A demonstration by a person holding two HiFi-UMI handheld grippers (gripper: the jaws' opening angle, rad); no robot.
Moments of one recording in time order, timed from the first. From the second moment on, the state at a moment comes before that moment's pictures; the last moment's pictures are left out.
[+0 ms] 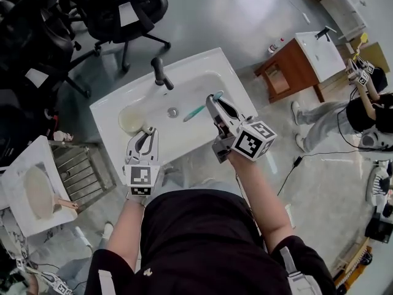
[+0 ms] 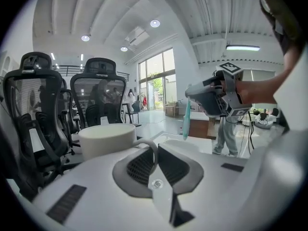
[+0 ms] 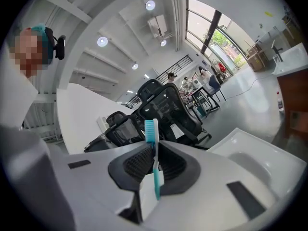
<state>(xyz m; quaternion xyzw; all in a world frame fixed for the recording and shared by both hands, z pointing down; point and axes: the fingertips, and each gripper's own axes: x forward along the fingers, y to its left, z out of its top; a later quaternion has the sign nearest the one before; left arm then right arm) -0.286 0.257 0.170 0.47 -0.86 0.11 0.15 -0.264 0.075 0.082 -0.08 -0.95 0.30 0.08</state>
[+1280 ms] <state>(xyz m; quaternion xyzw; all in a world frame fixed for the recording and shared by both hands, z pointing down) -0.084 0.101 0.176 0.70 -0.69 0.15 0.12 -0.023 -0.035 0.140 0.13 -0.94 0.32 0.04</state>
